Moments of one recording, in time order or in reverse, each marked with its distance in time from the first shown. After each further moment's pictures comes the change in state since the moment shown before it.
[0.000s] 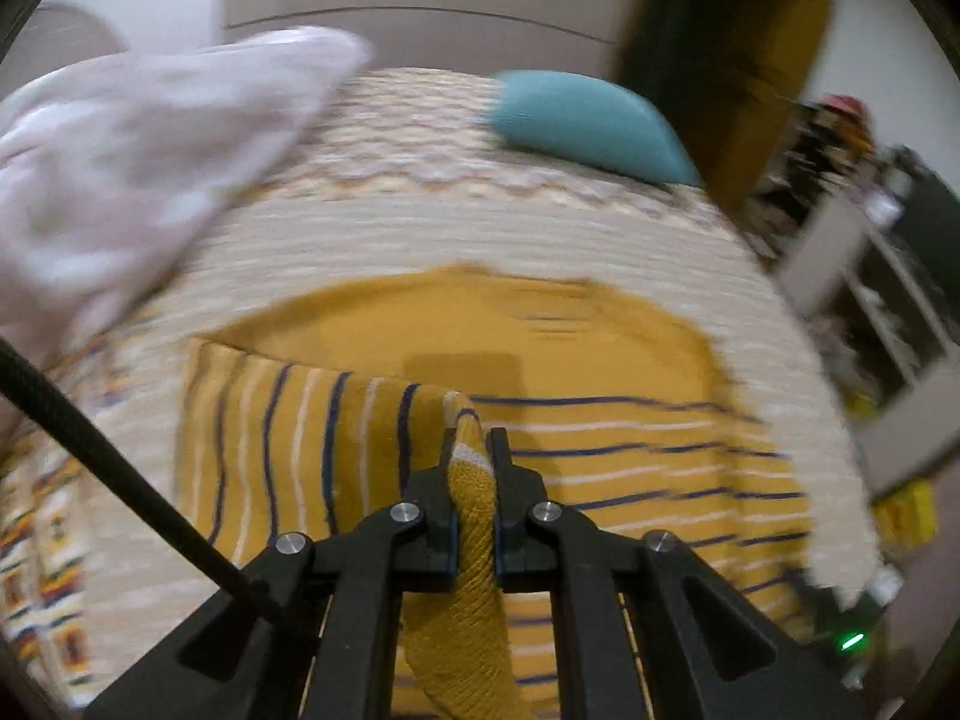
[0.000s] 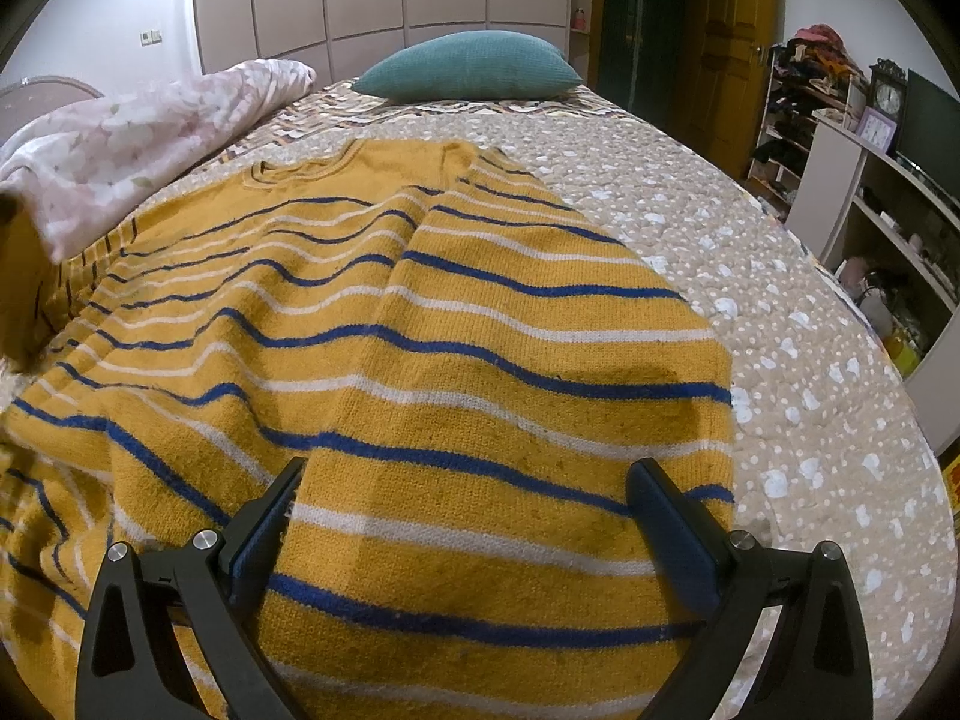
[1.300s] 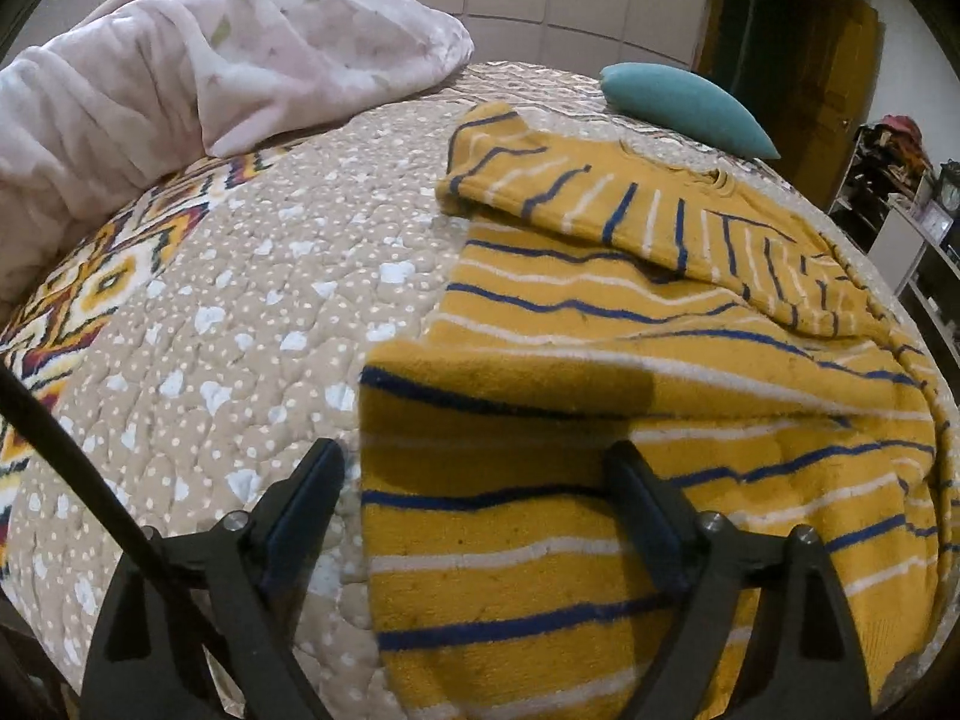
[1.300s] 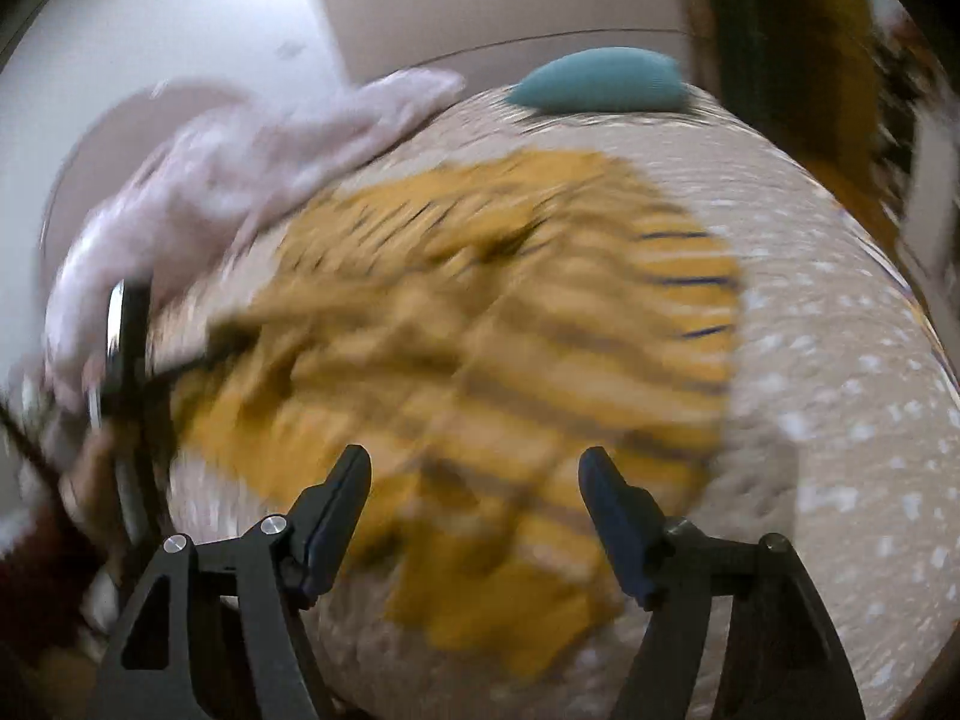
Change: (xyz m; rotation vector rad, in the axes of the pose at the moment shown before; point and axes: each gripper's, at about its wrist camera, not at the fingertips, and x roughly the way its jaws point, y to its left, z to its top) left arm -0.006 0.104 -0.205 -0.108 -0.098 0.225; right arm -0.126 0.022 -0.089 -0.177 -0.002 0.374
